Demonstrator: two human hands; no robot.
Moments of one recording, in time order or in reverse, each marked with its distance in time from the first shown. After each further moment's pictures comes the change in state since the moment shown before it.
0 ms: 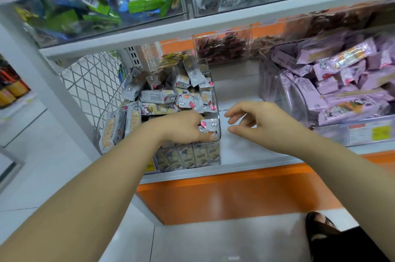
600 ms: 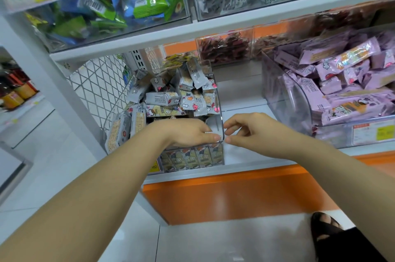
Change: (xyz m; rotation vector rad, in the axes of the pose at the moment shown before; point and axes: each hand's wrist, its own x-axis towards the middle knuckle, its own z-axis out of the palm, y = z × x) left_hand -0.001 0.001 0.004 -0.055 -0.156 0.047; right_hand 0.005 0.008 0.016 -0.007 -0.161 0.118
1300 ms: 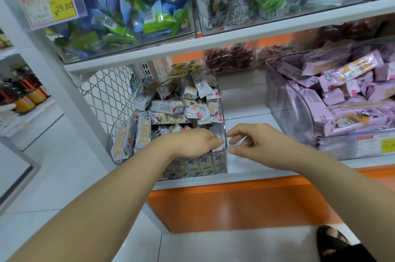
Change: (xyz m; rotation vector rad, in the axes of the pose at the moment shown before) left_hand -0.001 0.003 0.008 -0.077 0.090 -0.002; right_hand -0.004 0.000 -0.001 0.009 0.011 -0.001
